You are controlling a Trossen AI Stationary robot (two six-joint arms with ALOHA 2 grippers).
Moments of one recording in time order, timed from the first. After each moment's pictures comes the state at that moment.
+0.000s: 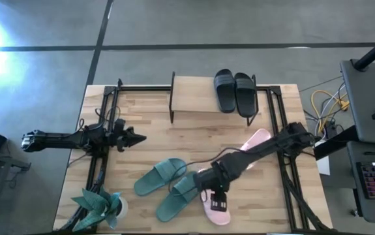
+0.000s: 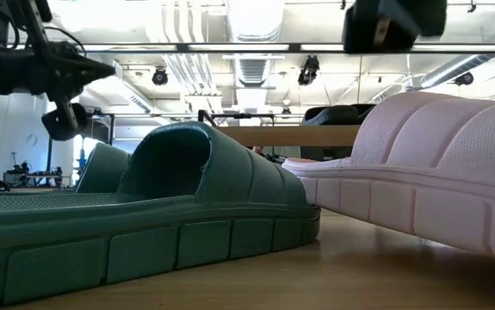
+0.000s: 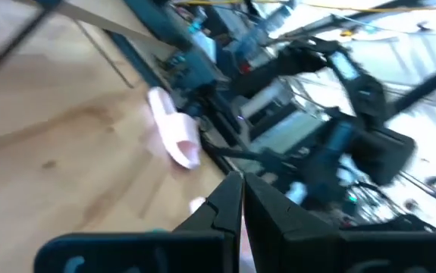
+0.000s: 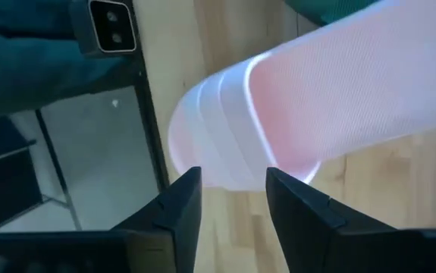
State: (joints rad) left arm 0.01 0.21 0.01 0.21 -0.01 -0.91; right arm 0.41 1.94 1.68 -1.06 -0.39 0.58
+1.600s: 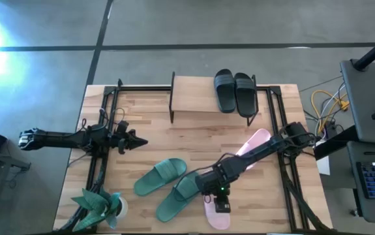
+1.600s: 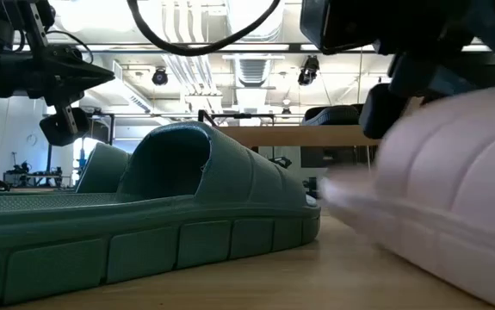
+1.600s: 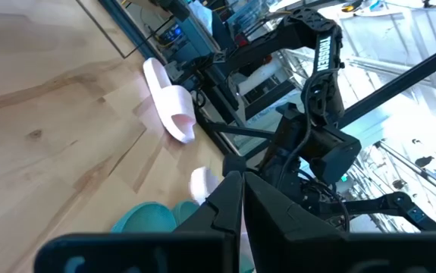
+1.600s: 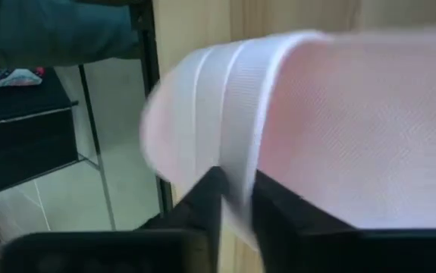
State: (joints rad) left arm 0.01 0.30 0.01 0.24 0.05 -0.94; right arm 0.41 1.94 1.38 -0.69 -0.58 0.51
